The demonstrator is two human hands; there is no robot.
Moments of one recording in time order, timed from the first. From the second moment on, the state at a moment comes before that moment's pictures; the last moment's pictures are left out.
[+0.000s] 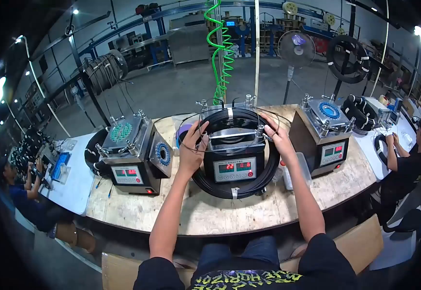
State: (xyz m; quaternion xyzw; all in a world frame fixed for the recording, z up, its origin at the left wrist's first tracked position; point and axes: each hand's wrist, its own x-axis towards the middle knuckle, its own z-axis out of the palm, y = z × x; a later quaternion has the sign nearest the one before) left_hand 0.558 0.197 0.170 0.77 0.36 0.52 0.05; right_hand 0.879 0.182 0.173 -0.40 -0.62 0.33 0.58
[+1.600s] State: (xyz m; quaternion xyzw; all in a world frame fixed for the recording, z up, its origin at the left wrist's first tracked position) left_hand 0.551 0.285 0.187 0.59 0.31 0.58 0.48; right_hand 0.884 0.238 0.209 -0.36 -0.60 0.46 0.55
